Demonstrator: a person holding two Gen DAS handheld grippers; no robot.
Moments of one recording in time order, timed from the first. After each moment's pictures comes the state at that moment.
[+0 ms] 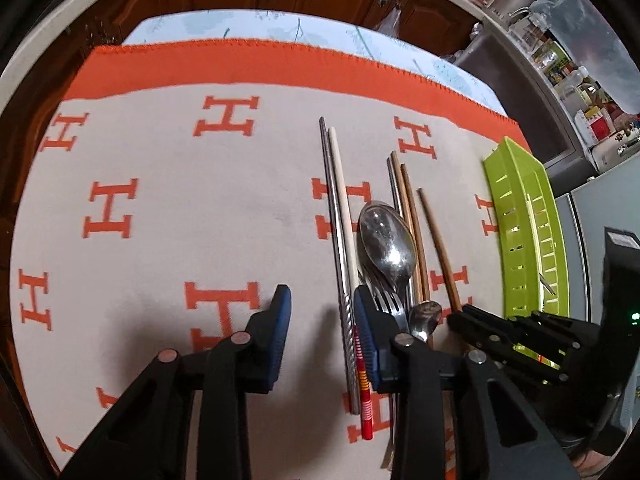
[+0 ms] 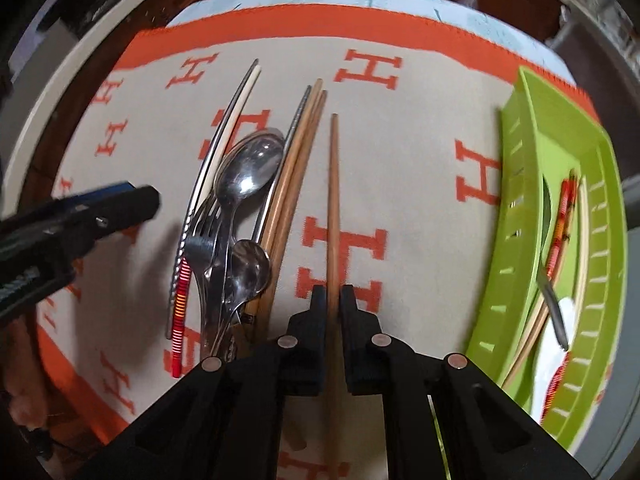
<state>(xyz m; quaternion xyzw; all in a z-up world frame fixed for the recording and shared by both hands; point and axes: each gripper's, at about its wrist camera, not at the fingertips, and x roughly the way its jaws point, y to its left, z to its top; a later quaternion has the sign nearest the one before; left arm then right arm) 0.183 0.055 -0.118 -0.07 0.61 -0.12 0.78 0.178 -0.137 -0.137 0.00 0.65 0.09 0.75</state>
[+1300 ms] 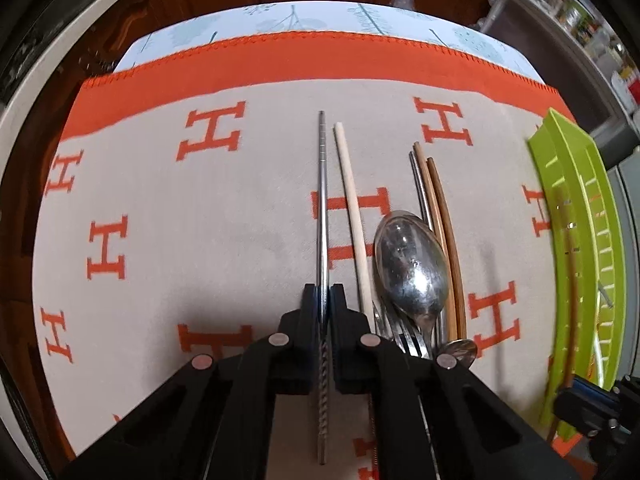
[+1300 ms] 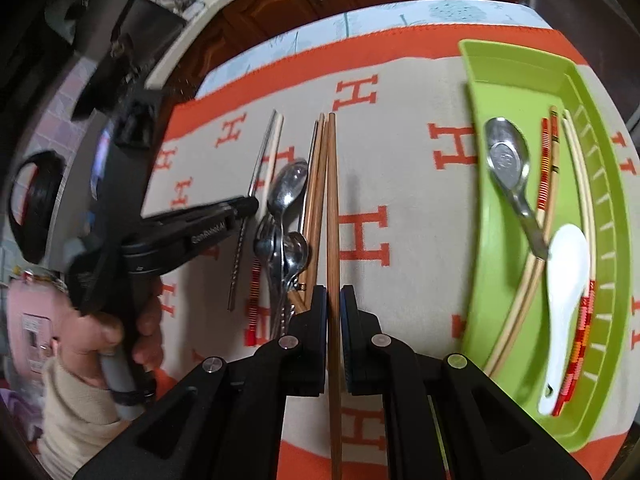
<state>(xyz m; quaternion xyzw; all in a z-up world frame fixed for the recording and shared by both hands) 0.213 0.011 -0.136 0.01 0.62 -0.06 0.78 0.123 -0.206 -0.075 0.18 0.61 0.14 0.76</state>
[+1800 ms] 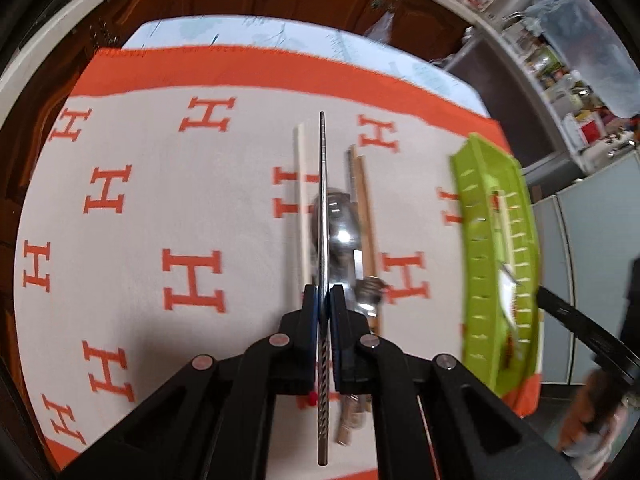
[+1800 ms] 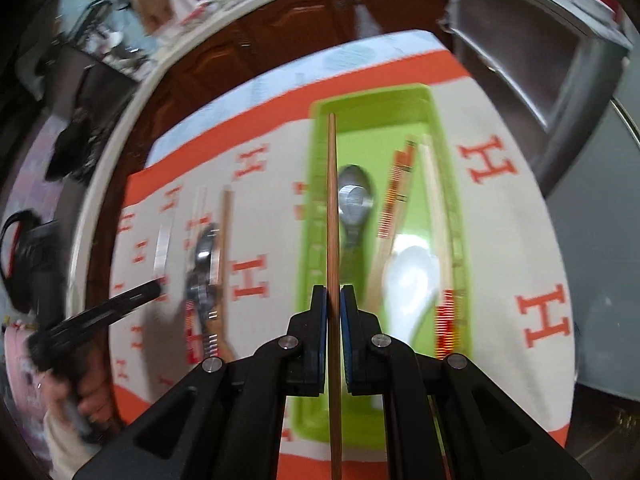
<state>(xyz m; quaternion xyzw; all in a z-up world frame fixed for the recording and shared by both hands) 0.157 0.027 -0.080 -0.09 0.60 -0.12 0.79 0.101 -0.318 -0.049 0.20 0.58 0.03 0.79</state>
